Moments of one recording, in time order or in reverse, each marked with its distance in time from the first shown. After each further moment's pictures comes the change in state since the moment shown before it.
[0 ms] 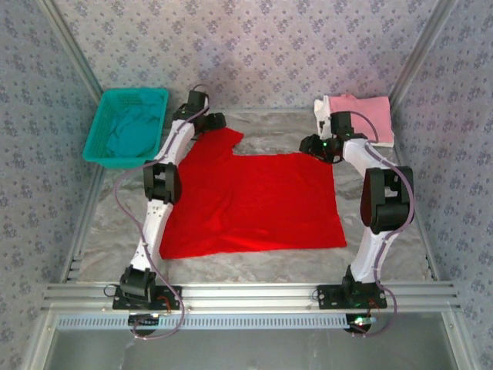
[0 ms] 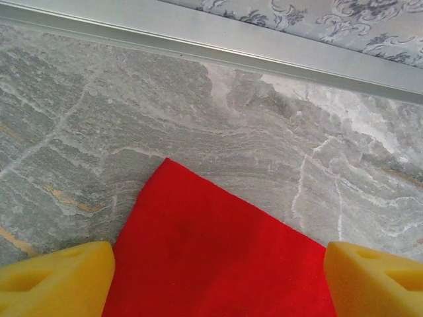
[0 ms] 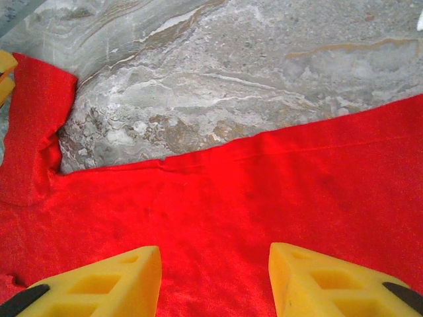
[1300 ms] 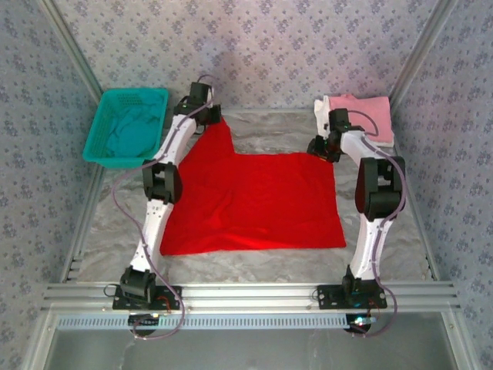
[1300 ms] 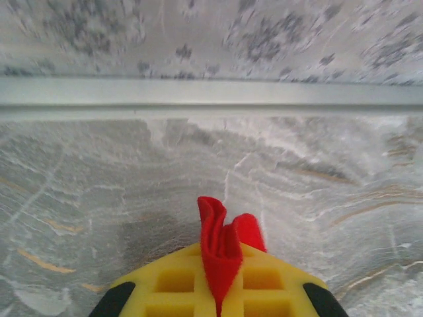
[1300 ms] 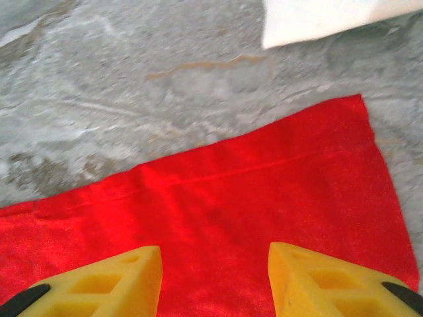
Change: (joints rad) left arm -0.033 -0.100 0.000 -0.011 -0.019 0.142; right arm -0.011 0.188 0.225 -0.207 0.245 -0.020
